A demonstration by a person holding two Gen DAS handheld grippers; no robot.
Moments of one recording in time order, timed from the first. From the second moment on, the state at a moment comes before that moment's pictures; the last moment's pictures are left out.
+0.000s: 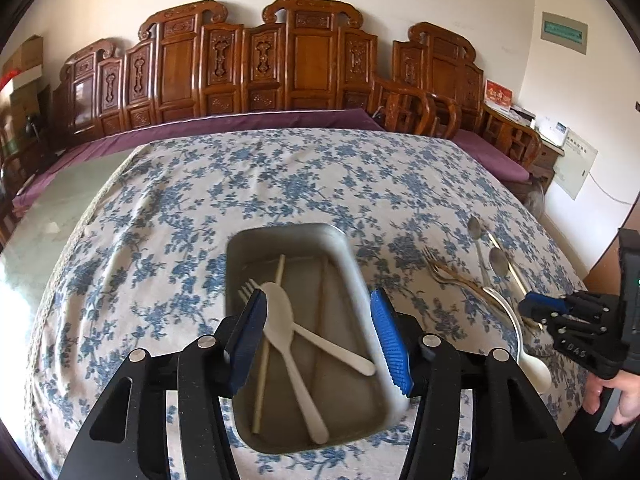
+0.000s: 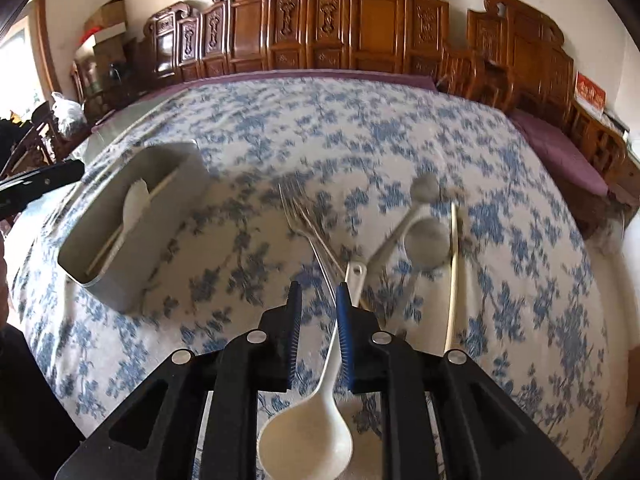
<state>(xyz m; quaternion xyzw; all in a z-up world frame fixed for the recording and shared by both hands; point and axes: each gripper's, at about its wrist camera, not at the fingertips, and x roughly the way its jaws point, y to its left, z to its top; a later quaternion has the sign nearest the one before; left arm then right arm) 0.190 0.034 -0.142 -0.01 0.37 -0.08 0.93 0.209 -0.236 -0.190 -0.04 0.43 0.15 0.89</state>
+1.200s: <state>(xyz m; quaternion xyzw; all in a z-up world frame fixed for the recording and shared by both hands) 0.166 -0.058 -0.150 0.05 0.37 -0.13 0.92 0.223 -0.309 -0.171 -0.03 0.40 0.09 0.91</state>
